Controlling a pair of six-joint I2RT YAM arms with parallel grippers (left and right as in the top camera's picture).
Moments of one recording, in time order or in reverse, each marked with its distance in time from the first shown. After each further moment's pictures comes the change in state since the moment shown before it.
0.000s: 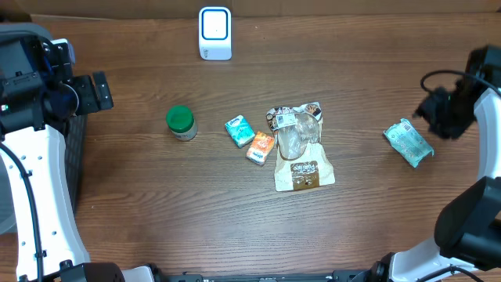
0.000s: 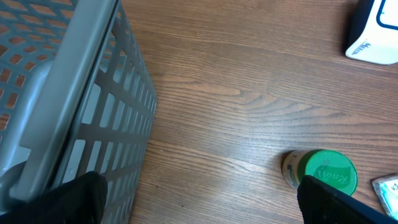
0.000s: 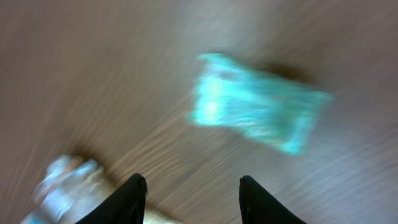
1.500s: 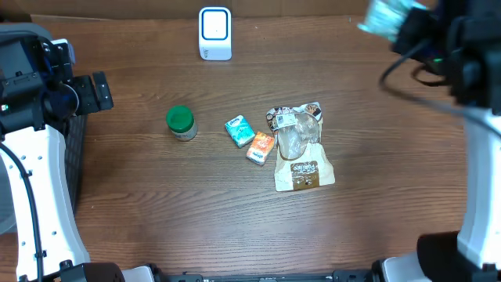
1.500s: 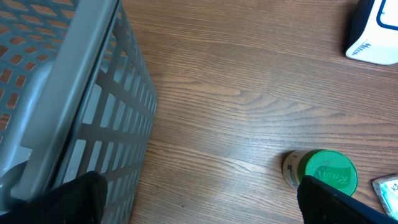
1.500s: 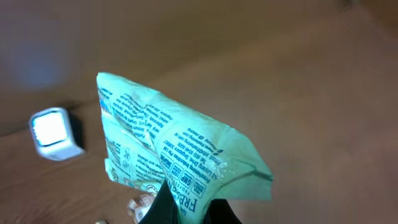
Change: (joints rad) left arm 0.000 0.000 0.000 0.000 0.000 0.000; right arm 0.426 -0.109 0.655 -0.178 0.330 0.006
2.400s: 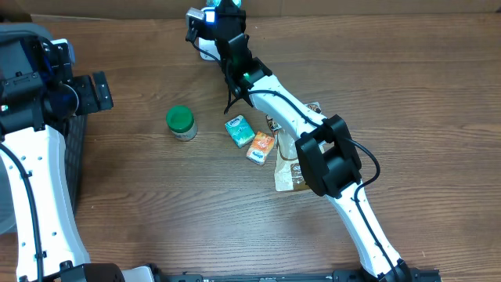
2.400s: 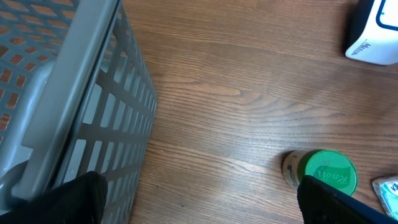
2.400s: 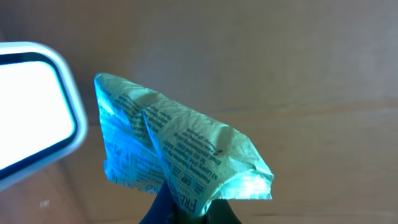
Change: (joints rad) left arm 0.000 -0.002 0.000 0.000 0.000 0.000; right arm 0.522 0.921 -0.018 1.608 0.346 -1.730
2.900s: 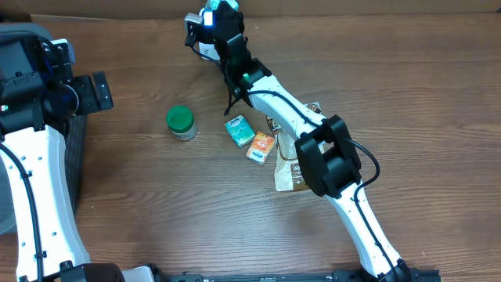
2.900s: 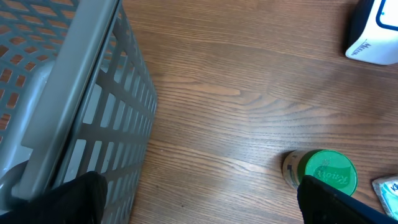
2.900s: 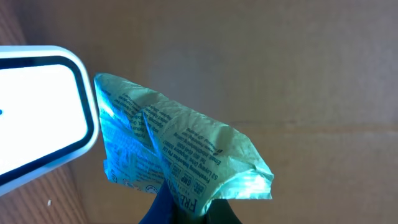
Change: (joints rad) left arm 0.000 0.000 0.000 0.000 0.000 0.000; right arm 0.001 0.001 0.000 -0.014 -0.040 -0.057
